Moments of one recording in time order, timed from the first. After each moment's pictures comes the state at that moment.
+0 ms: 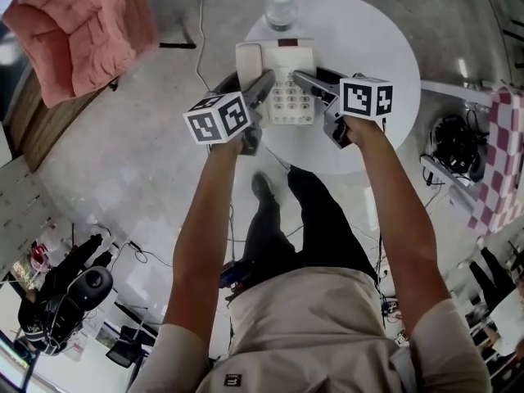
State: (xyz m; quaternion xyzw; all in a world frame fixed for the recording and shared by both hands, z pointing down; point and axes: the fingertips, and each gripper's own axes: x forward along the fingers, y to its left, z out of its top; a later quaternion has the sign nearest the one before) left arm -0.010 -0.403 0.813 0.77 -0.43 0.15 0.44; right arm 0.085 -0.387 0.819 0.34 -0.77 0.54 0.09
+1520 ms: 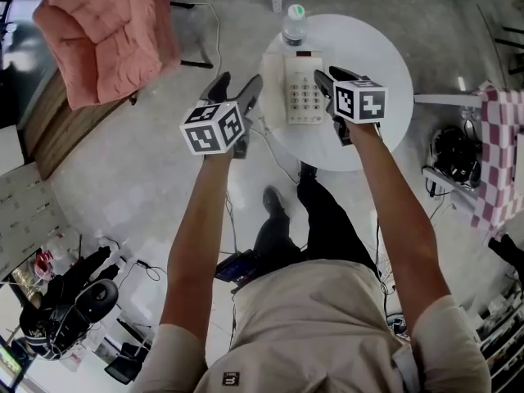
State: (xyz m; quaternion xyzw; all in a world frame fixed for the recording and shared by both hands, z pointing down) left arm -0.081 -0.405 0.692 0.81 -0.47 0.17 0.31; right arm 0.101 -0.395 0.751 0.48 -0.75 0.38 0.23
